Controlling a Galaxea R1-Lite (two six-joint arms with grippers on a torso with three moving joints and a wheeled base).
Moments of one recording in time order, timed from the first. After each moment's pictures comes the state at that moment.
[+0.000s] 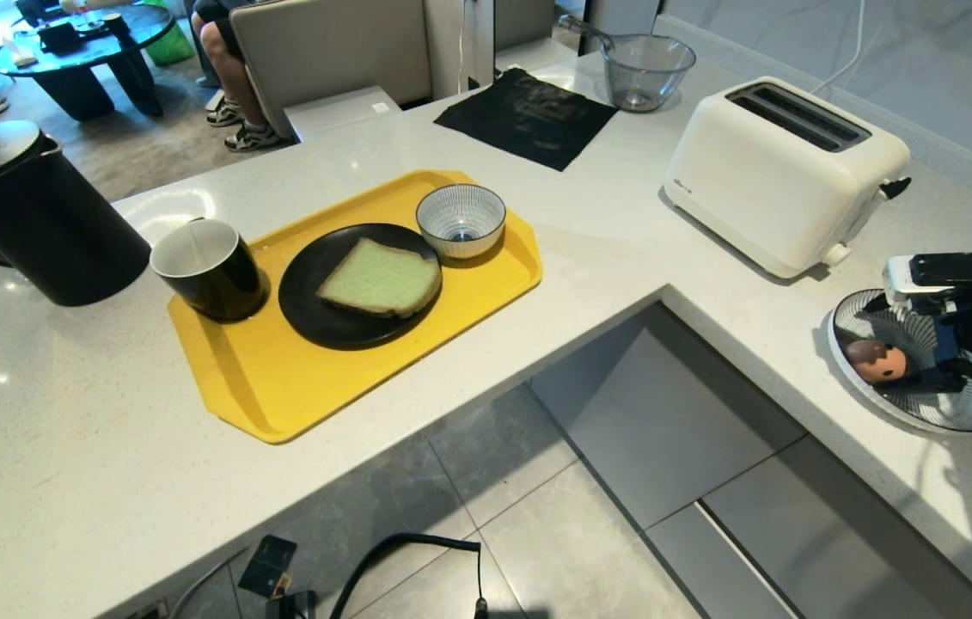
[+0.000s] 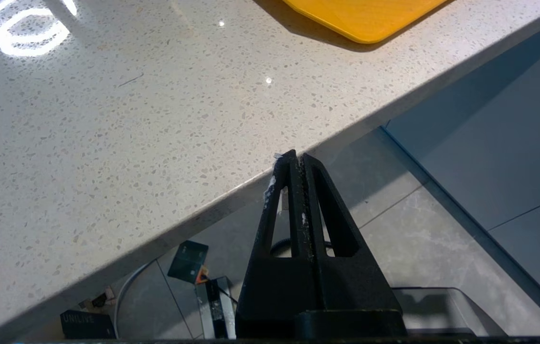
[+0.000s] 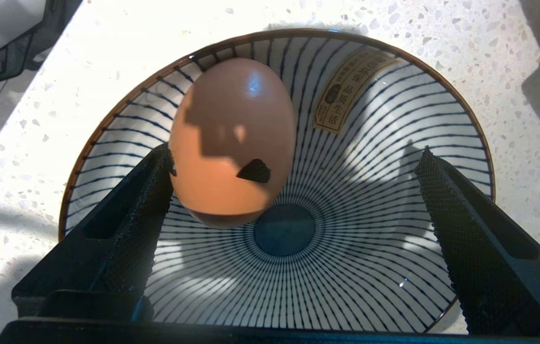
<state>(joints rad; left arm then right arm) 0.00 0.00 0.00 -0.04 0.01 -0.01 -0.31 1.94 -1.77 0.83 0.43 -1.50</state>
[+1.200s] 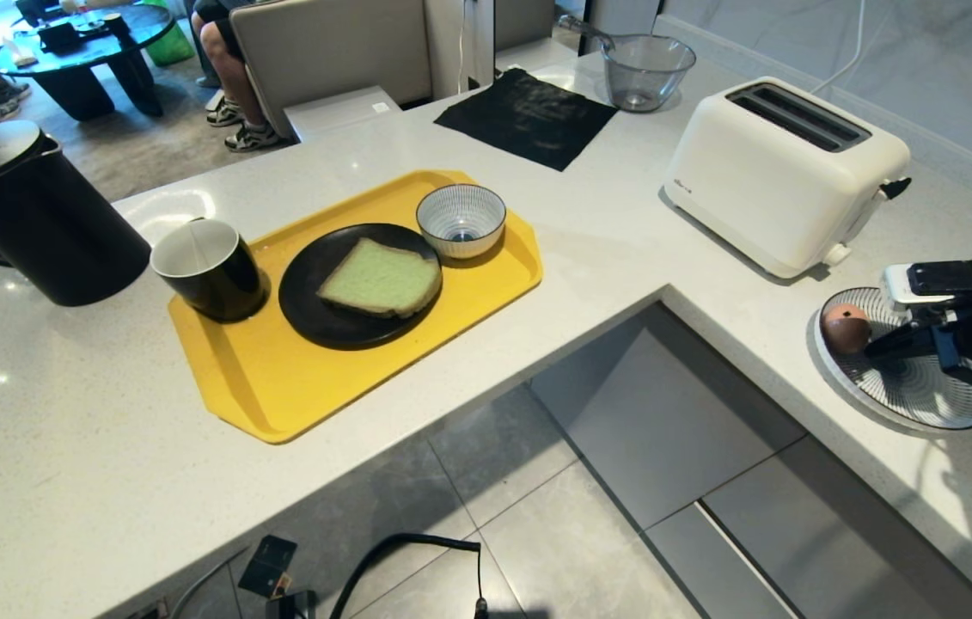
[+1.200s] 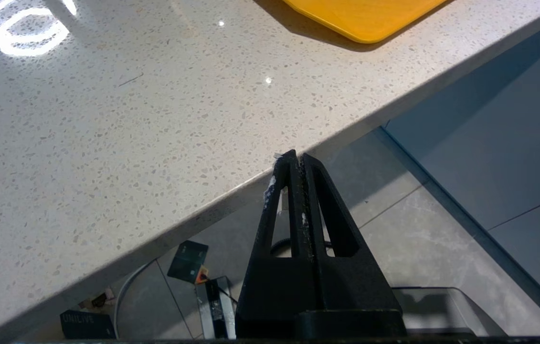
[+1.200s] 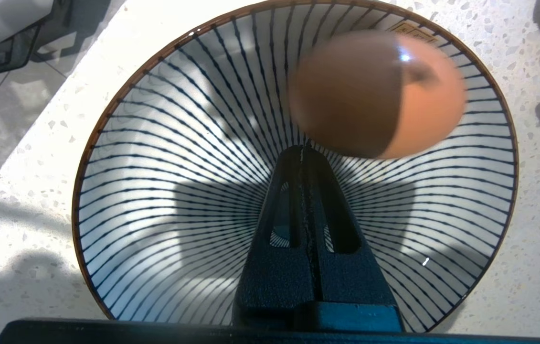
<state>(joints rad) 0.00 0.00 0.00 -0.04 0.01 -0.01 -0.30 1.92 -1.73 0.83 0.43 -1.54</state>
